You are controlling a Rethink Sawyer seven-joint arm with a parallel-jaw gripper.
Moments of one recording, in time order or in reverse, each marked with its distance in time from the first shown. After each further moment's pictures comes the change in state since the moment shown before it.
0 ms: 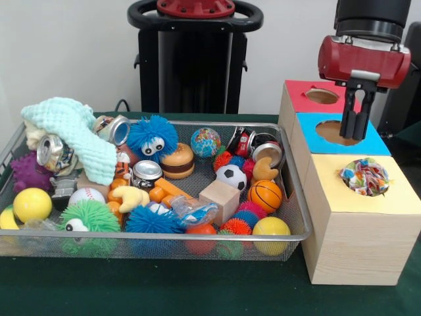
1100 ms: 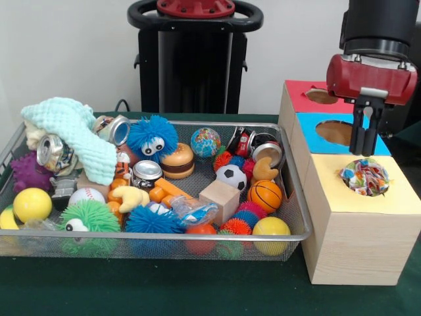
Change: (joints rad) arm 0.028 0.052 0.000 0.000 0.000 -0.105 0.000
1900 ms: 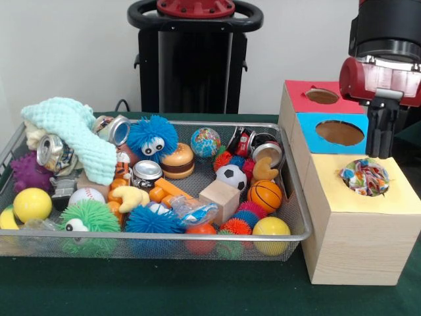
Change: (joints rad) arm 0.038 0.016 -0.014 0.010 0.000 -0.118 0.000
